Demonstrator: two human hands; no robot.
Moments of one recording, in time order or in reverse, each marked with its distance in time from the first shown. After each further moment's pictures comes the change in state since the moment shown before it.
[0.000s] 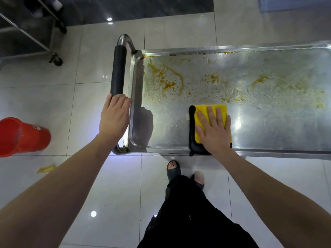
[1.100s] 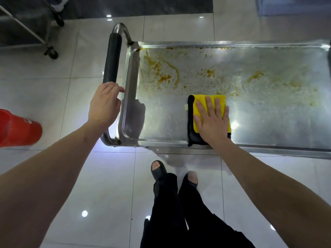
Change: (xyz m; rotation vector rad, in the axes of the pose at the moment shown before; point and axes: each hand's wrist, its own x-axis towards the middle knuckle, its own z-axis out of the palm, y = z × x) left_hand -0.002 -0.005 0.003 -0.267 0.098 -0.041; right_hand 0.014 0.015 -0.001 0.014 0.060 0.003
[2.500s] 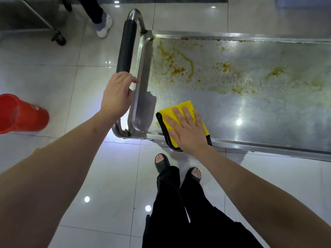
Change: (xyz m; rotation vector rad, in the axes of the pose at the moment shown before) left_hand 0.002 -0.007 0.000 -0.097 0.030 -0.006; right_hand -0.039 -0.105 0.019 0.014 -0.054 -0.446
